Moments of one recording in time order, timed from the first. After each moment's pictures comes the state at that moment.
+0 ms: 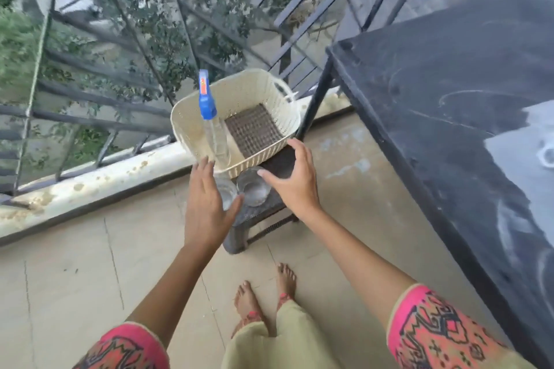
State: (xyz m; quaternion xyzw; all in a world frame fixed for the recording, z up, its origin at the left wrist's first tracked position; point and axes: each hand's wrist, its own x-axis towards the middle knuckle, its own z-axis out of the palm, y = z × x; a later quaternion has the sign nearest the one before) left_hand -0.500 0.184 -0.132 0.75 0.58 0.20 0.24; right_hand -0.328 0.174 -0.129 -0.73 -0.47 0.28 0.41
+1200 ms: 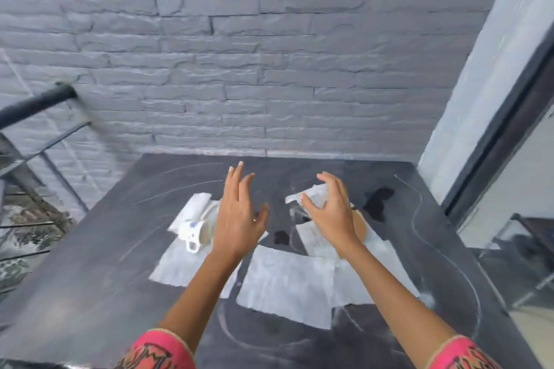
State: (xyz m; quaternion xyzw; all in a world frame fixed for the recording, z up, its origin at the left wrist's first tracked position) left_hand -0.011 -0.053 0.136 0.92 -0.02 0.30 0.25; right_hand 0.048 -0.225 0.117 -0.84 -0.12 -0.20 0.49
